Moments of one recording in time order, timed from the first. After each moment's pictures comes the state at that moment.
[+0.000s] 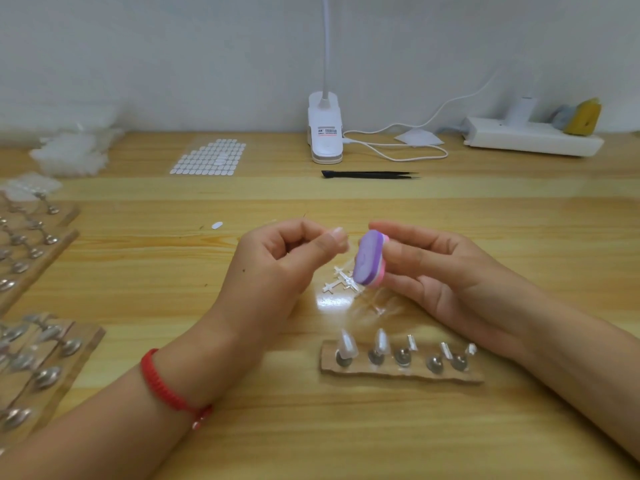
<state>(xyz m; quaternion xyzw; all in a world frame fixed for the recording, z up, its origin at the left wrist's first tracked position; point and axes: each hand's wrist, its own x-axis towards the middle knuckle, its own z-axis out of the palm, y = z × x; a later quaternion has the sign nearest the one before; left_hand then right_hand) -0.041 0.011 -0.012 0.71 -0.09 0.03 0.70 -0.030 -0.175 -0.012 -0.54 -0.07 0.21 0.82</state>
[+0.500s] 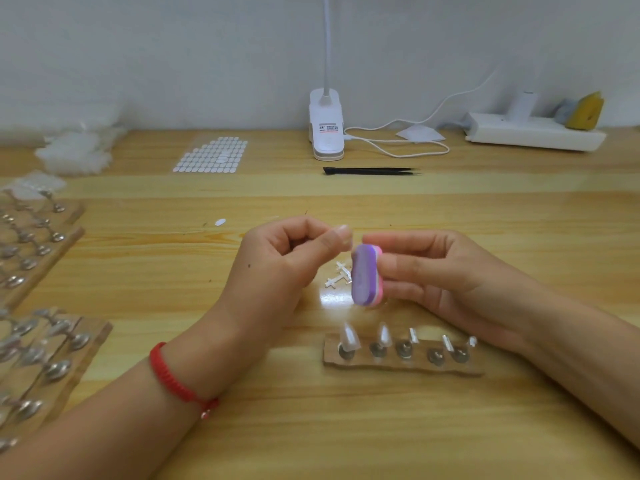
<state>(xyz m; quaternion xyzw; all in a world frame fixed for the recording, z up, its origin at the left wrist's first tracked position) -0.043 0.009 -0.011 0.70 -0.10 0.03 0.71 -0.034 -0.172 -0.008 -0.57 -0.10 0.23 0.78</state>
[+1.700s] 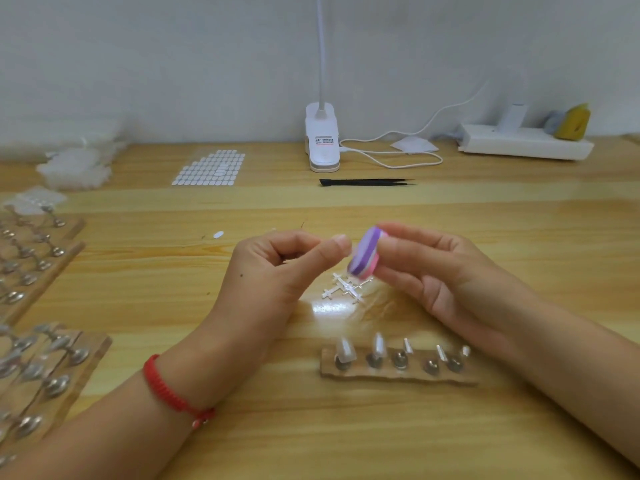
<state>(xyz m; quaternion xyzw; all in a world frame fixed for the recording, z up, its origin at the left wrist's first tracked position) -0.046 0.006 -0.004 0.69 -0.07 0.04 0.72 -0.033 -0.172 -0.004 -0.54 -0.03 0.16 0.82</state>
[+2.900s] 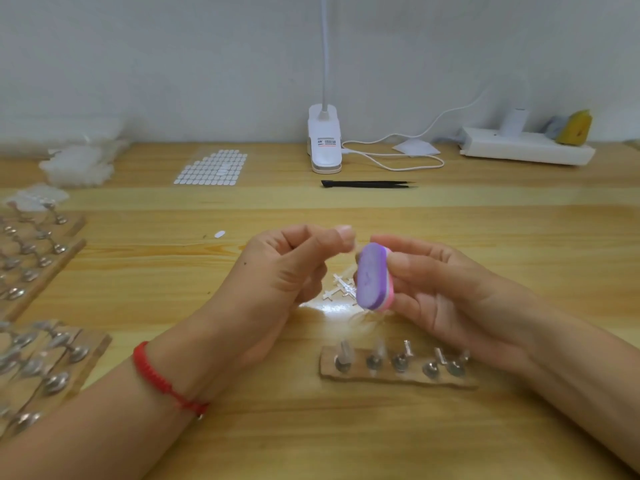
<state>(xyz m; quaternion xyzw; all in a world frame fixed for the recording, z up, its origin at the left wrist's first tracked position) -0.037 0.012 -0.007 0.64 -0.08 -0.09 0.76 -0.040 -0.171 0.002 -0.47 -0.11 0.28 0.83</state>
